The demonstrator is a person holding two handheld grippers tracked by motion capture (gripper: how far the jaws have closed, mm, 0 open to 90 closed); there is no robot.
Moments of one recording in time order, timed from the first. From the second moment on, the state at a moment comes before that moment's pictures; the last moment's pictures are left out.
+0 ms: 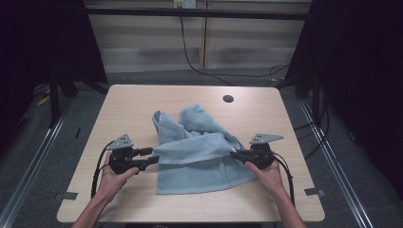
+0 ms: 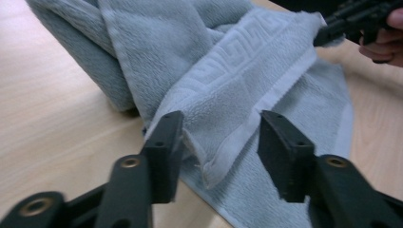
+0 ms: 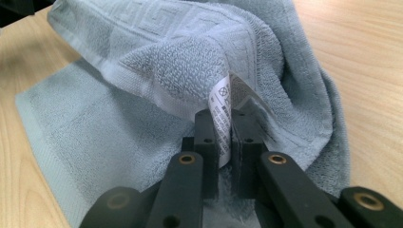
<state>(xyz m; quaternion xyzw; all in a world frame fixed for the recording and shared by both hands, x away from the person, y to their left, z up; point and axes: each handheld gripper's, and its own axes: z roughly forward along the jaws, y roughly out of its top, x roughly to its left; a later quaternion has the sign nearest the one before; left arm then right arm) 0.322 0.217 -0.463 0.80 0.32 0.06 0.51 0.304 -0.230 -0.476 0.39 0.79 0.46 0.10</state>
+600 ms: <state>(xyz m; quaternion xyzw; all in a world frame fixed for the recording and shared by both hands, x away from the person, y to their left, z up) 0.335 0.189 -0.488 0.84 0.31 0.06 0.45 0.303 -0.227 -0.476 0.39 0.79 0.46 0.09</state>
